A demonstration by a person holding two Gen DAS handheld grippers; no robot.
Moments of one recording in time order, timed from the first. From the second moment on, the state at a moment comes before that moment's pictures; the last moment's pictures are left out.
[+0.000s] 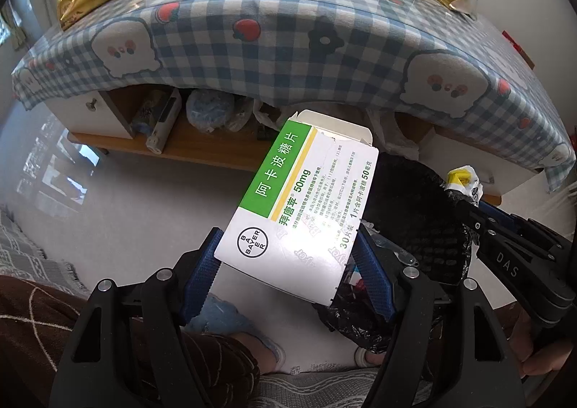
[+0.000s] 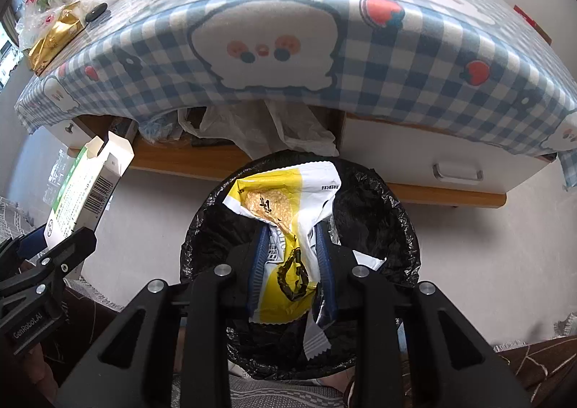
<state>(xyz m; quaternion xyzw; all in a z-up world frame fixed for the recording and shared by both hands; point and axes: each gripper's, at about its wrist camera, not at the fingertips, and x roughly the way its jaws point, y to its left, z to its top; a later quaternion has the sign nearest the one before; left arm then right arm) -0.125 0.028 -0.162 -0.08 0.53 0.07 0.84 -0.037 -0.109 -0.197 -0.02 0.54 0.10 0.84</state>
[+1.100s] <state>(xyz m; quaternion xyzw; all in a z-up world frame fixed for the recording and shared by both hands) -0.096 -0.037 -0.121 -0.02 0.51 0.04 0.86 -0.037 -0.198 -0.144 0.00 0.49 0.04 0.87</state>
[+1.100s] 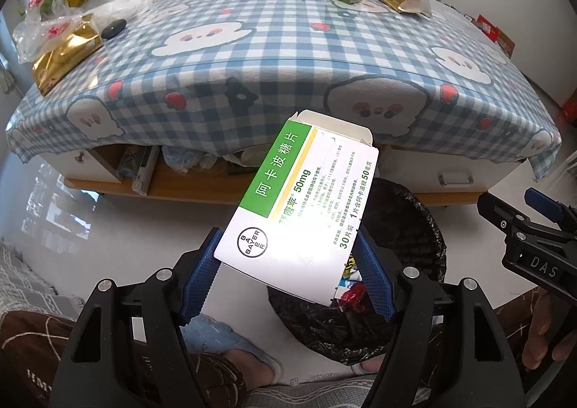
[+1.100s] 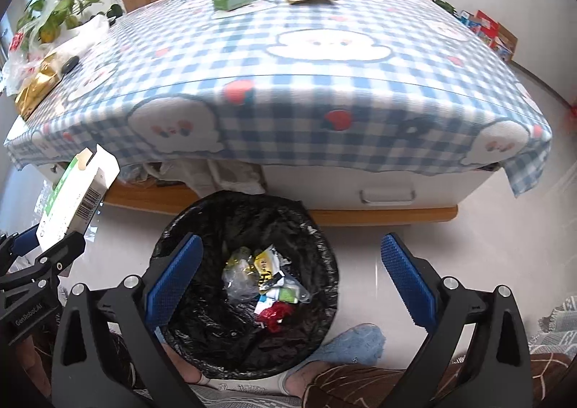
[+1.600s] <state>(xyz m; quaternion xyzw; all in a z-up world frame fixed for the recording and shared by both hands) -0.074 -0.108 -0.172 -0.01 0.55 0.00 0.84 -0.041 -0.257 -0.181 0.01 0.52 0.00 0.85</state>
